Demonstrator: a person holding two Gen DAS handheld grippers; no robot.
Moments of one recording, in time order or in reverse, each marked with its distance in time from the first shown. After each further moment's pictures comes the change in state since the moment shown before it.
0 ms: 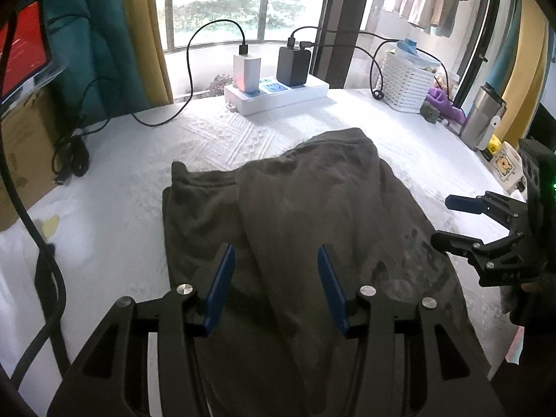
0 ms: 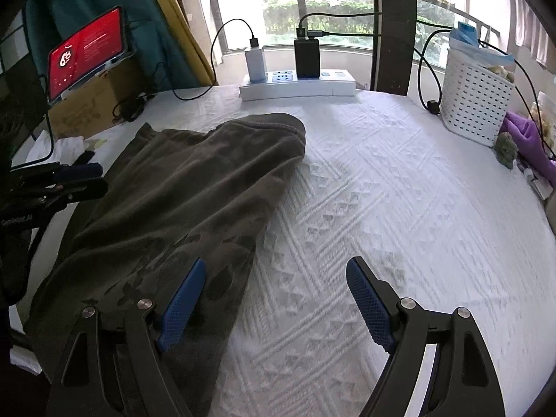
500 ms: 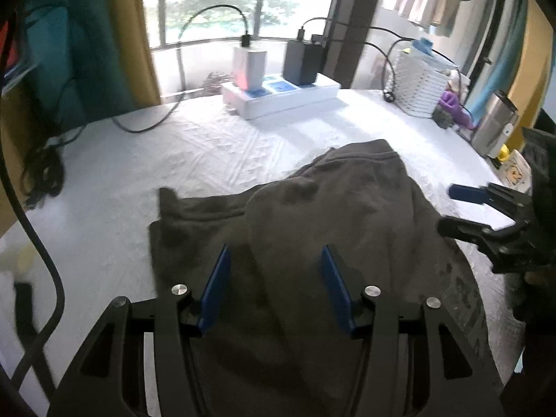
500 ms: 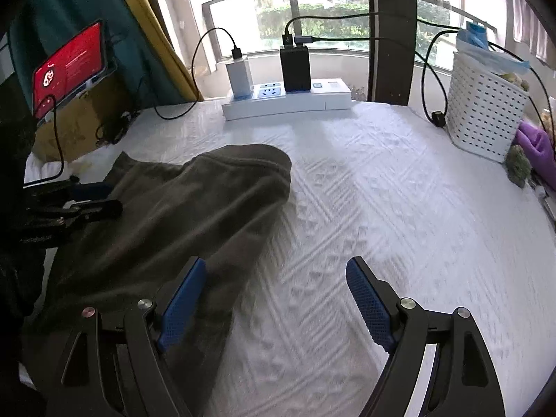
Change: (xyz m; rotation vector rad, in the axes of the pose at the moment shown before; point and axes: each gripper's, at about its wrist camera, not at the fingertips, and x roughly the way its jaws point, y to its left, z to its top) left arm 0.042 0.020 0.025 0.013 0.008 -0.052; right arm 0.030 -0.019 0.041 0.032 -0.022 0.009
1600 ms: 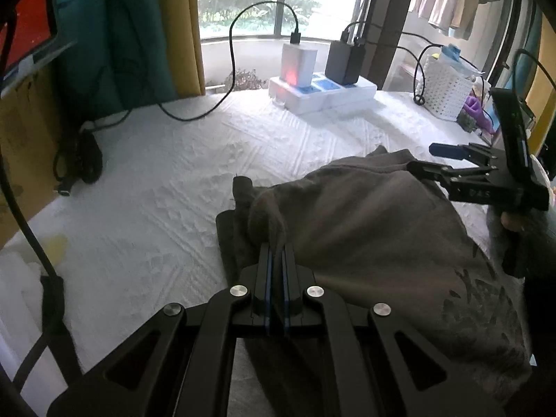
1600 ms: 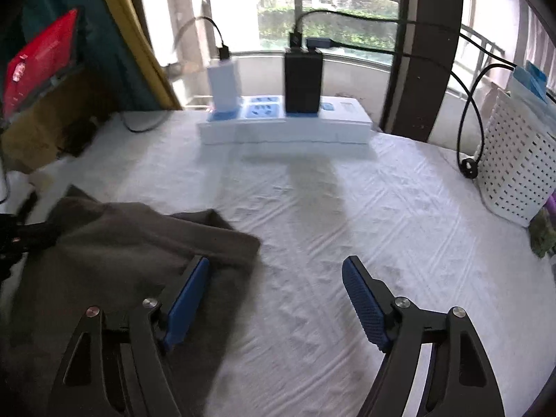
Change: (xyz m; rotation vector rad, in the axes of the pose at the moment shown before) left arm -0.007 0.043 -0.009 -0.035 0.010 0.084; right arm 0.070 0.007 0.055 -0.075 0.002 -0.108
